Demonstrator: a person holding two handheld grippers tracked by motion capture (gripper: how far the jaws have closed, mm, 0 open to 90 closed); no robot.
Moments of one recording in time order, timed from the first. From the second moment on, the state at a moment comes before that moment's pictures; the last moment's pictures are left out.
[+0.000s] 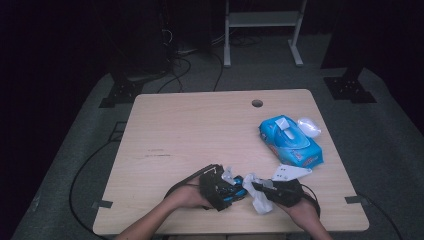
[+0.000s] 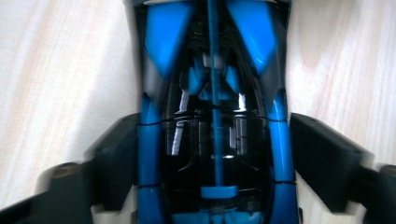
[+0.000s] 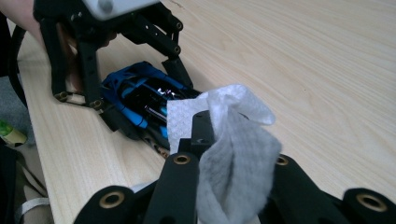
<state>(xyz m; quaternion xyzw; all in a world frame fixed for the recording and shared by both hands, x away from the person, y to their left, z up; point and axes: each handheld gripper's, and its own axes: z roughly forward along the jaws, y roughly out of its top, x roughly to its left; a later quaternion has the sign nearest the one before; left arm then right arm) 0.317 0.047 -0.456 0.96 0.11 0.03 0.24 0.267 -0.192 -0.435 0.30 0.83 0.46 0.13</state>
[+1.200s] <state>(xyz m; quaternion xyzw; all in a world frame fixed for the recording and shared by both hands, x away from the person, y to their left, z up) 0.392 0.036 -0.450 0.95 0.19 0.07 0.25 0.284 -0.256 -0.452 0.37 0.81 0.43 0.15</state>
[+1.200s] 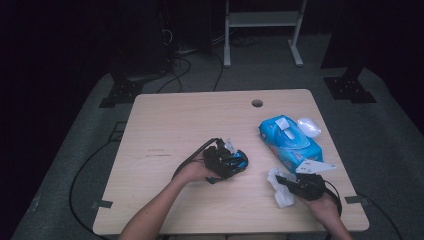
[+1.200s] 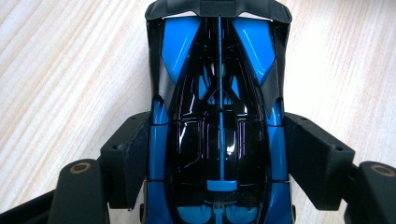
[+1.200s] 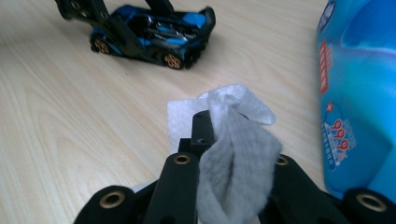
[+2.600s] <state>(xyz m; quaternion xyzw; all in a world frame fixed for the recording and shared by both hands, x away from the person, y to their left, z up) 0.367 0.099 -0.426 0.90 0.23 0.08 0.36 0.289 -0.268 -0.442 0.38 0.78 0.49 0.13</state>
